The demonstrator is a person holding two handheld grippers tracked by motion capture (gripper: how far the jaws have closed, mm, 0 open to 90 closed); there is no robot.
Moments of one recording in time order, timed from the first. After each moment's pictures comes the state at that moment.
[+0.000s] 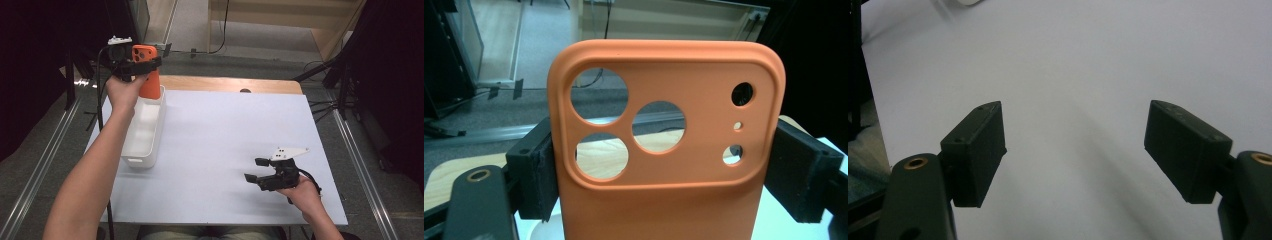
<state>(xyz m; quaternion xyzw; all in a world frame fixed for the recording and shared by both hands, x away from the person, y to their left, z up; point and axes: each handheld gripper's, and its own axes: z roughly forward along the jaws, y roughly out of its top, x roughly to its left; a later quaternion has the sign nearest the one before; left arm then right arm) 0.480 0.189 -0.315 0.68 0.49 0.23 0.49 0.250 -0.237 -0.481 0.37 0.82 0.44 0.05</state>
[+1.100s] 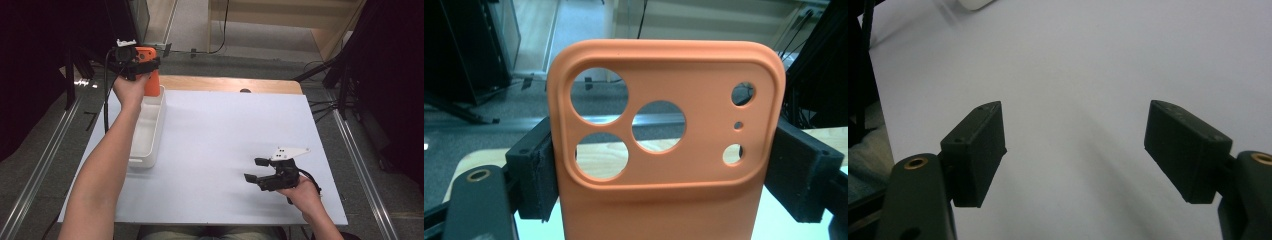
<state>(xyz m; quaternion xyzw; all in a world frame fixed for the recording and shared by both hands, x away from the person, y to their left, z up) 0.521 0.191 -0.352 0.66 0.54 0.27 0.45 0.249 -0.236 -0.479 0.37 0.81 0.45 0.05</state>
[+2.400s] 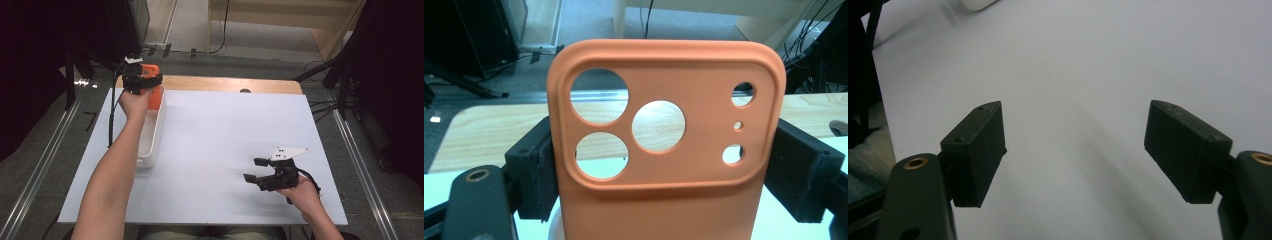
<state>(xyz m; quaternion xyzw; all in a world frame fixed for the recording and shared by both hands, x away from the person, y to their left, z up) 0.526 0.191 -0.410 0.68 0.55 0.26 0.41 0.249 -0.235 -0.480 0.37 0.81 0.45 0.04</state>
